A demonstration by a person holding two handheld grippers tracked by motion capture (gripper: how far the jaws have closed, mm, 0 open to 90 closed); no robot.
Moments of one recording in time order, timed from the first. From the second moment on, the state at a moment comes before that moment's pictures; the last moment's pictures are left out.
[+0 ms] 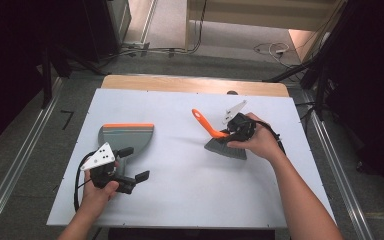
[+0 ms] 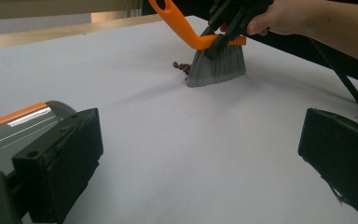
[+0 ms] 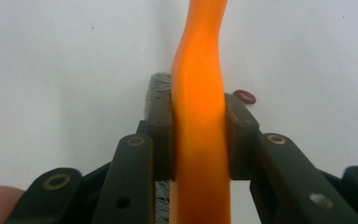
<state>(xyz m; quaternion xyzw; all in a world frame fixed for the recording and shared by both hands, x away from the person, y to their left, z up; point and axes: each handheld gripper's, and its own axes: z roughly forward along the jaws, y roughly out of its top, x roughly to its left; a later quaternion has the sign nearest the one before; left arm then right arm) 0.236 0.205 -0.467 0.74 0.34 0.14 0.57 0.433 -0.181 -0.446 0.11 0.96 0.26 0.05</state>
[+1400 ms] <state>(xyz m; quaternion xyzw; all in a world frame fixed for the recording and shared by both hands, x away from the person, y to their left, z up) 0.237 0.206 -0.468 0.74 0.34 0.14 0.57 0.457 -0.175 -0.442 0.12 0.95 0.26 0.06</state>
